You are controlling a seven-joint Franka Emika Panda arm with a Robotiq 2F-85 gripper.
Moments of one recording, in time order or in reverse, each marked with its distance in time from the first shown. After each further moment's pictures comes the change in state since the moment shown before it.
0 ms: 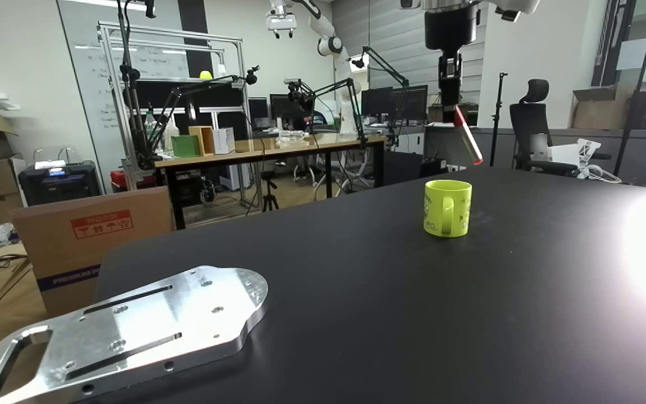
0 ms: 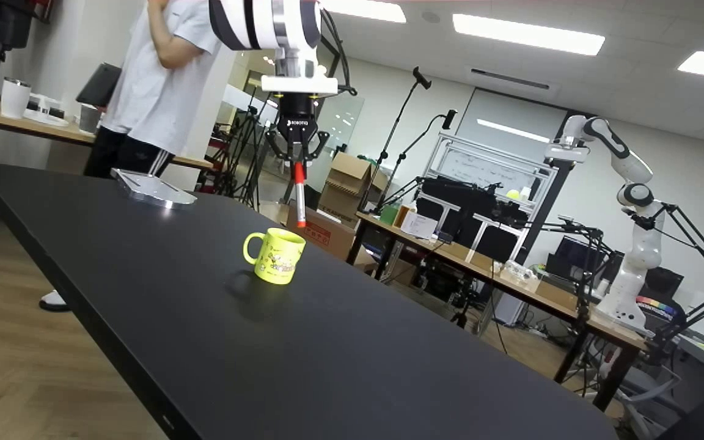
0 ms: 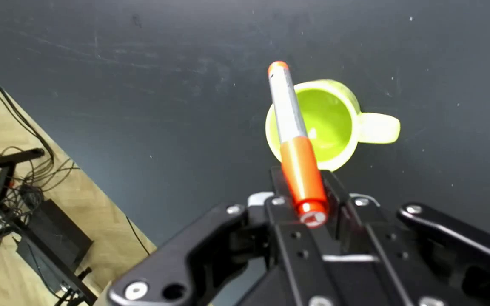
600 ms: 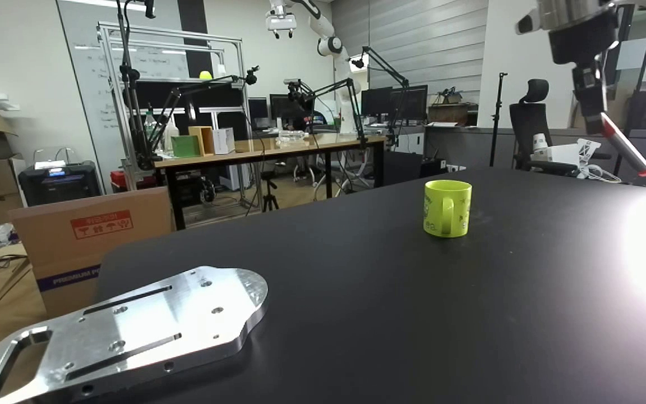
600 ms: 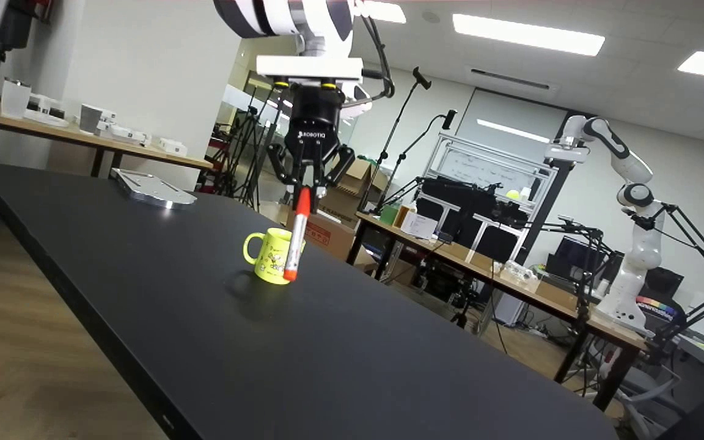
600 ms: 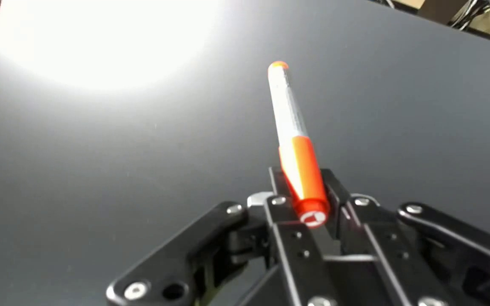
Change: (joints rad) arm -0.160 -0.220 -0.071 -0.375 0.008 -0.097 0.069
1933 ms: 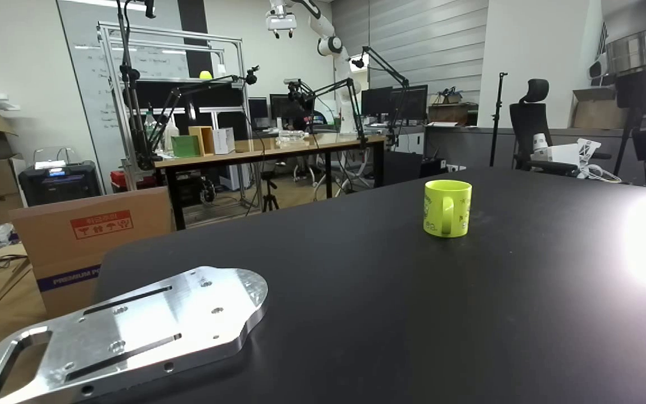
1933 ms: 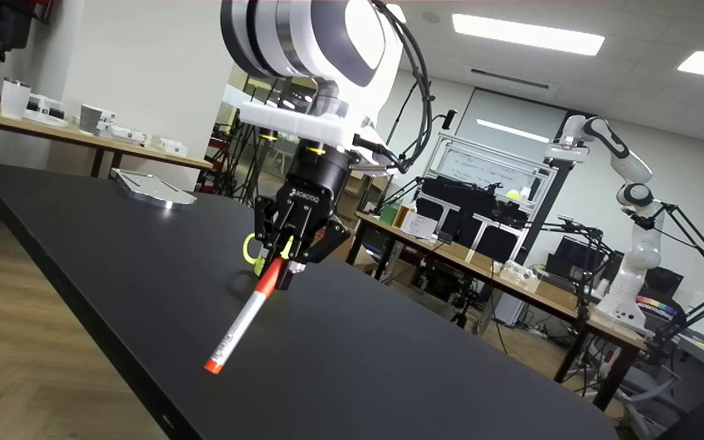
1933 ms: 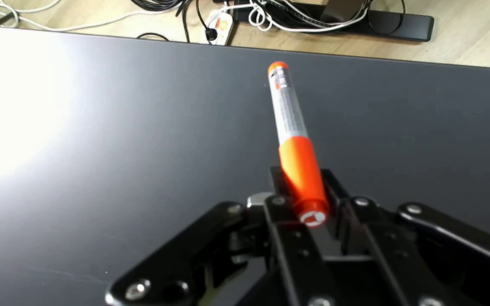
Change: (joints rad) arm -0.197 0.056 -0.031 -0.159 0.283 0.214 -0.112
